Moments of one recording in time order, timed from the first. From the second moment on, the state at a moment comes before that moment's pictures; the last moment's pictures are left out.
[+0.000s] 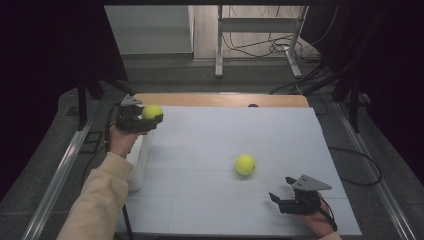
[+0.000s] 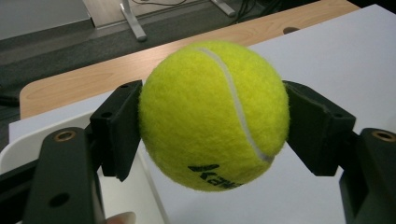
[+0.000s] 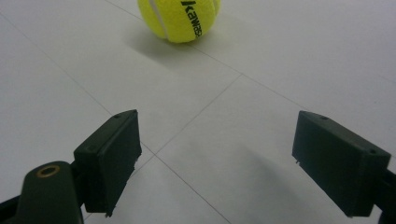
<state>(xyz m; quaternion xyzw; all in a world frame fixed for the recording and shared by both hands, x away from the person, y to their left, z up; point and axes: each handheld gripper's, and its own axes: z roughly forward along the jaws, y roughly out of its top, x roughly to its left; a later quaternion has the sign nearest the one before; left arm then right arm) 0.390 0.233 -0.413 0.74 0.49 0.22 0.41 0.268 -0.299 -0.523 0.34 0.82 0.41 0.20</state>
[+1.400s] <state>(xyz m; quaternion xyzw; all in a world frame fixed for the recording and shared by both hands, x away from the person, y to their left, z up) 0.390 0.278 -0.412 0.71 0.54 0.24 0.38 0.268 -0.299 -0.523 0.35 0.82 0.40 0.20</state>
